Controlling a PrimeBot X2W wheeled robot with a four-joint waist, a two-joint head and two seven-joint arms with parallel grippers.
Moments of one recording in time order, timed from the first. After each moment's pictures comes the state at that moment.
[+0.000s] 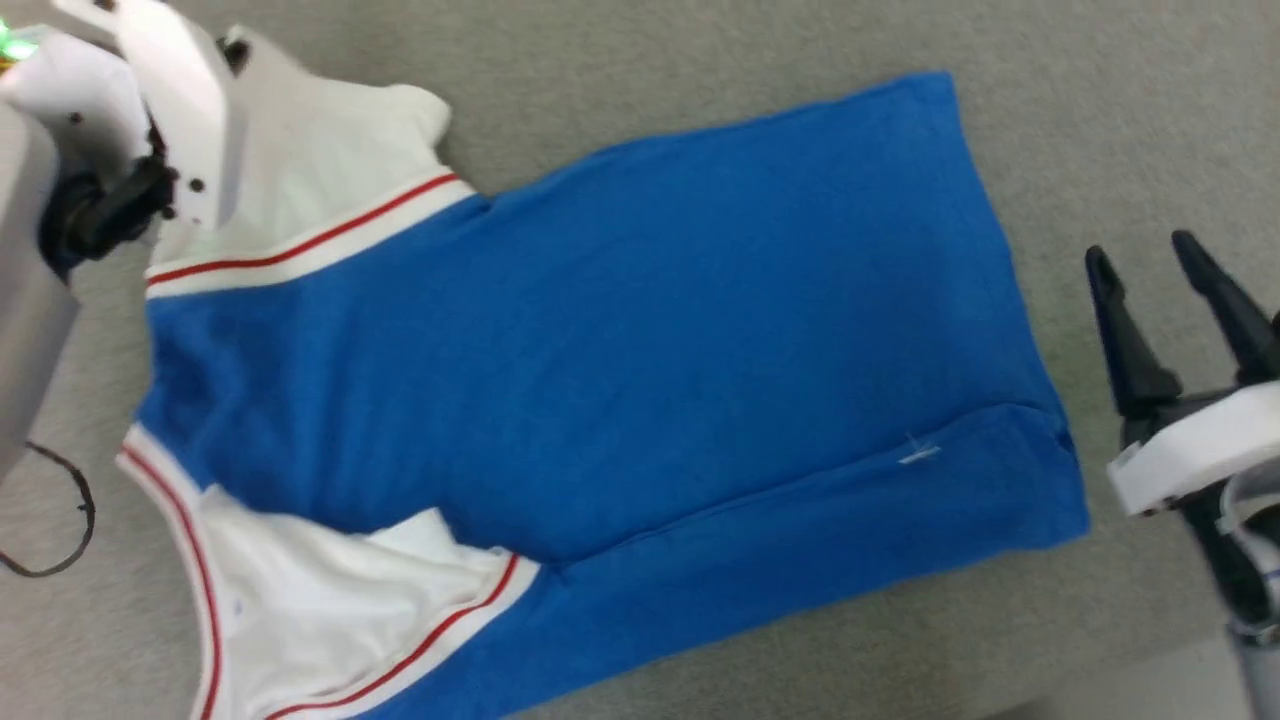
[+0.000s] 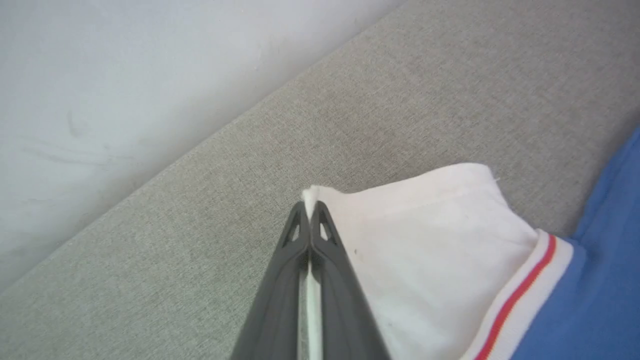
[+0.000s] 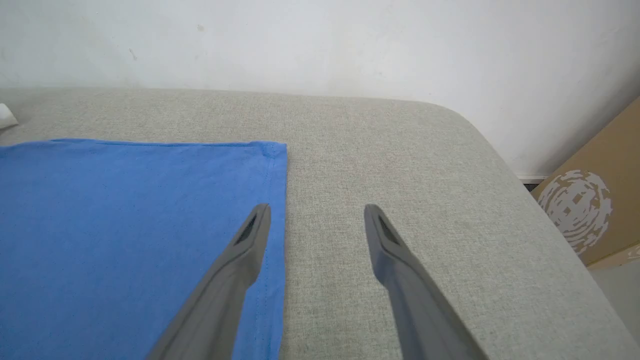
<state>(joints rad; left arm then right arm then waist) -1.14 0.69 -0.76 0.51 -0.71 -0.12 0.53 -0.22 -0.25 -0.03 -0.05 0.27 0.13 0.05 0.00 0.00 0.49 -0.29</state>
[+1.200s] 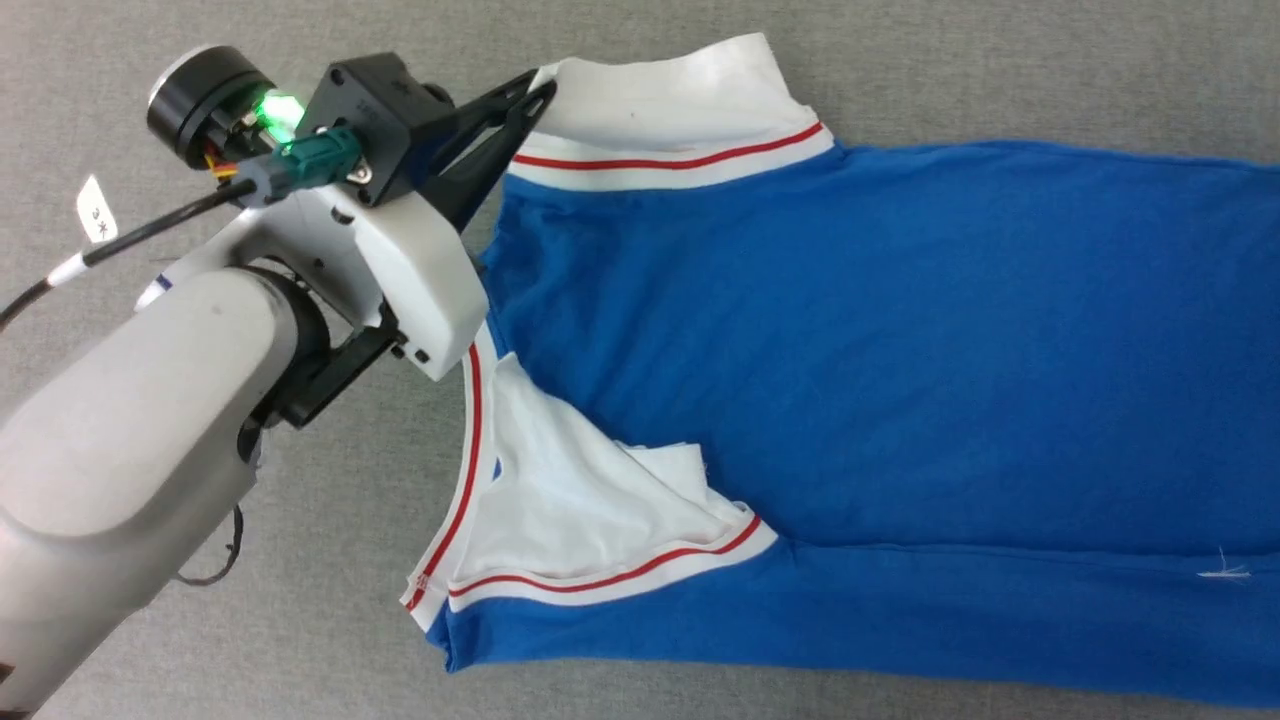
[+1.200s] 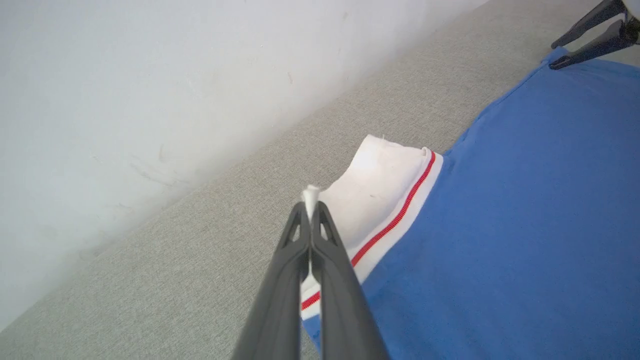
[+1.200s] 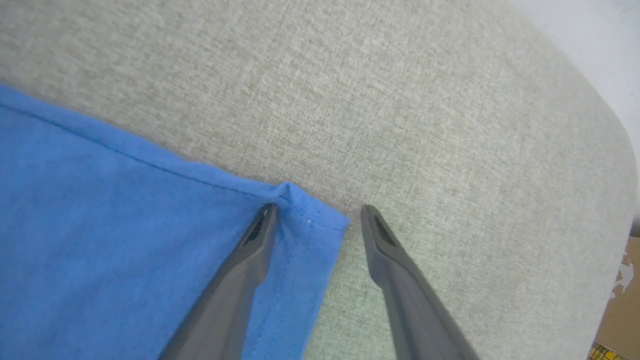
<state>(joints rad) -0.98 0.70 -0.88 -0.04 -0.65 0.01 0.17 -0.81 -0.81 0.45 0.41 0.53 0.13 0.68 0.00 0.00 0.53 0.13</state>
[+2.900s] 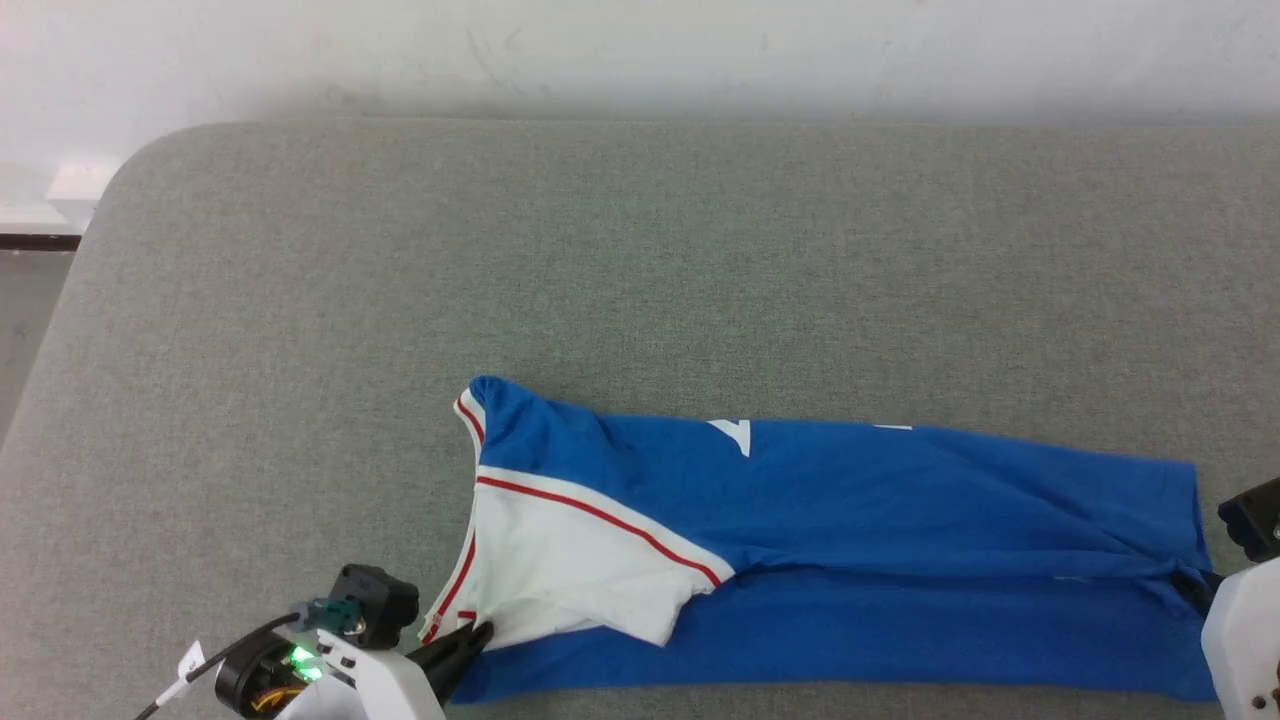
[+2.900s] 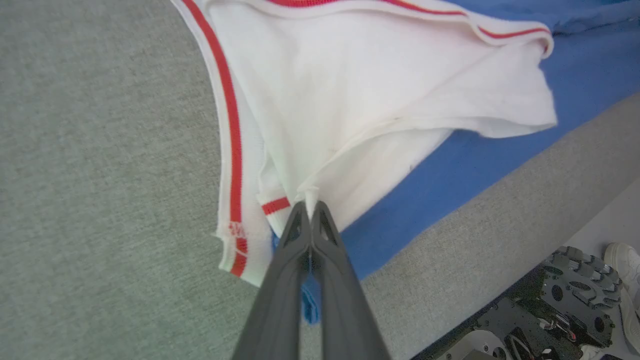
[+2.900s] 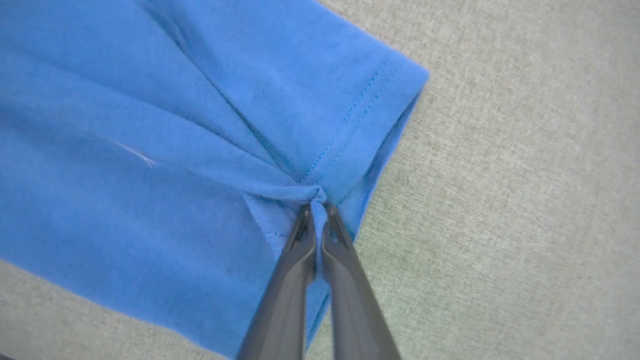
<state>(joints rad) -0.29 0.77 -1.00 0.05 -0.92 0.10 0.05 -0.08 -0.73 0.30 0.21 0.51 0.13 0.44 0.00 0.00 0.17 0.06</state>
